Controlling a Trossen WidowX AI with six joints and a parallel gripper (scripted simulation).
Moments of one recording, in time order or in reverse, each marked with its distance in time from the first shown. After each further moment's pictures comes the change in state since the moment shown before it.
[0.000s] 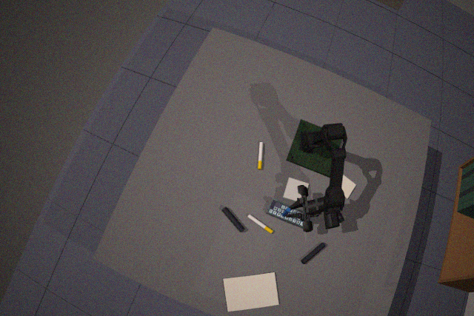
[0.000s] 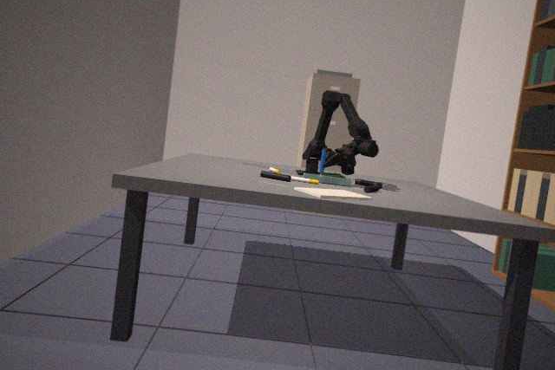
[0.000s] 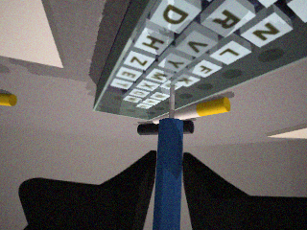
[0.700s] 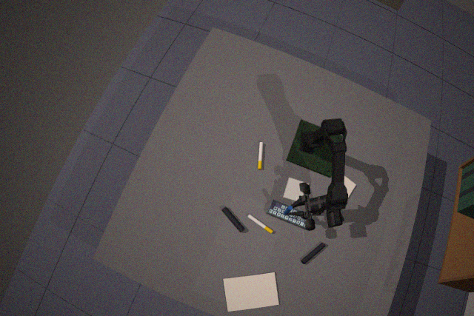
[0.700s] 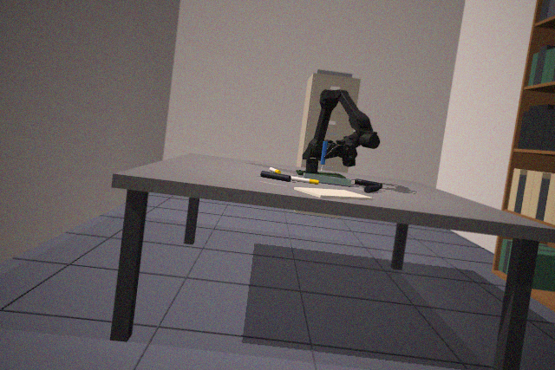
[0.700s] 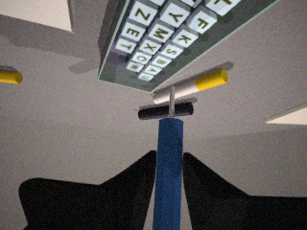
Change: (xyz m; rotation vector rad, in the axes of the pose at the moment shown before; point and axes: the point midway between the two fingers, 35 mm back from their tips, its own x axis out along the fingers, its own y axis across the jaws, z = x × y) arm -0.017 -0.001 -0.030 0.002 0.000 -0.003
